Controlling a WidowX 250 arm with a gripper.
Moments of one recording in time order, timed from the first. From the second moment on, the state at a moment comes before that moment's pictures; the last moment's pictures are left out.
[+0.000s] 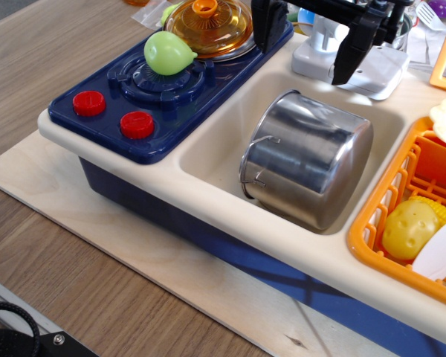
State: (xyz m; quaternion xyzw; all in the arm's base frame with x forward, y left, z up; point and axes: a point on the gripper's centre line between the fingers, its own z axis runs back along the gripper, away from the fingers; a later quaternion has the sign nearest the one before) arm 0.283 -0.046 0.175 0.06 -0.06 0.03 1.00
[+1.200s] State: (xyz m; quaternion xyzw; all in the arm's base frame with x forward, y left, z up) arm 0.277 -0.033 0.130 -0.16 -0.05 0.06 0.98
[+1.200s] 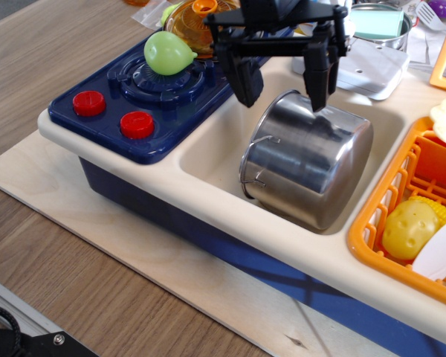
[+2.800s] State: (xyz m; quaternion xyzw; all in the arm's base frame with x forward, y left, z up) arm 0.288 -0.084 0.137 0.02 -0.08 0.01 1.00
